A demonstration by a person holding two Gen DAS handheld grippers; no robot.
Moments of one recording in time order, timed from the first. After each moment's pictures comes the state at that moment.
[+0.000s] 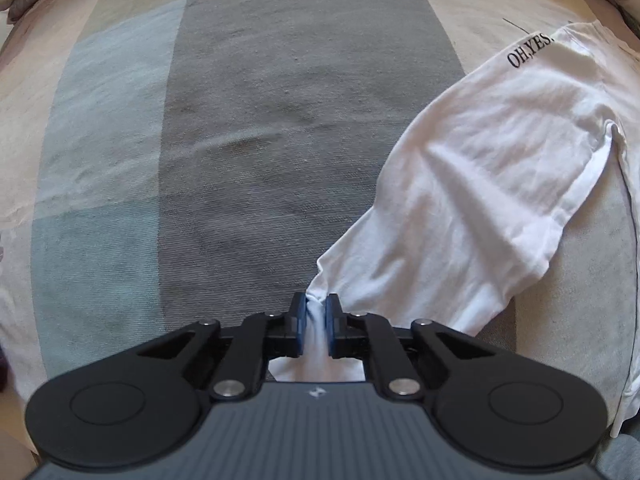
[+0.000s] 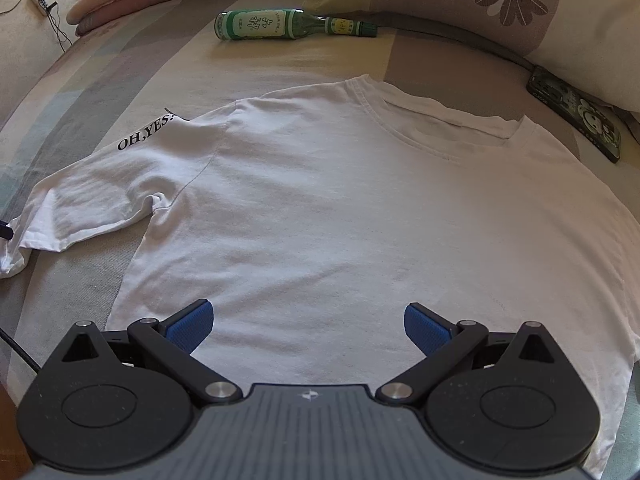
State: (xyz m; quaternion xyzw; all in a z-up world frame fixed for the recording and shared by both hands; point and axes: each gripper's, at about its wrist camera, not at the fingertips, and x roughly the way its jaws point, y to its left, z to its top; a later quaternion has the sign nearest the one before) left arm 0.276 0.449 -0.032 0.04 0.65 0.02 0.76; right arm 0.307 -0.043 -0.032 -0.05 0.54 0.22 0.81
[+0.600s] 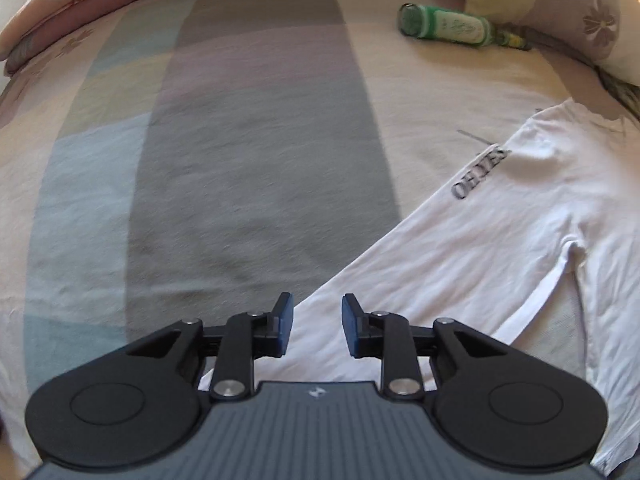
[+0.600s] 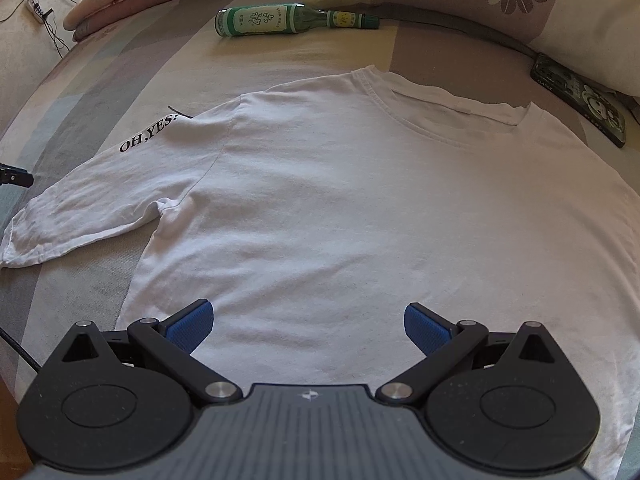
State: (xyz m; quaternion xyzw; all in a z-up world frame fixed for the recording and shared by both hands) left arm 0.339 0.384 -0.001 0.02 0.57 -0.04 0.82; right arm 0.302 -0.035 -0.040 -0.03 0.55 0.21 0.81
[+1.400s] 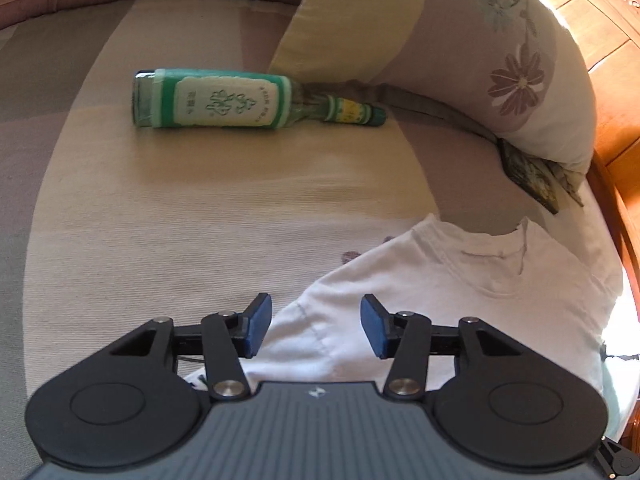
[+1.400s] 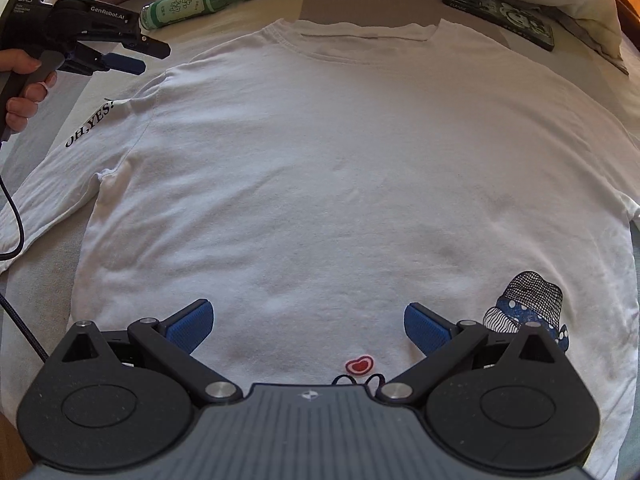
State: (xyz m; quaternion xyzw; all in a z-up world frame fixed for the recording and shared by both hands) left arm 0.477 0.196 -0.034 -0.09 0.53 -0.17 0.83; right arm 0.263 -0.079 -0.065 0.01 0.57 0.12 0.81
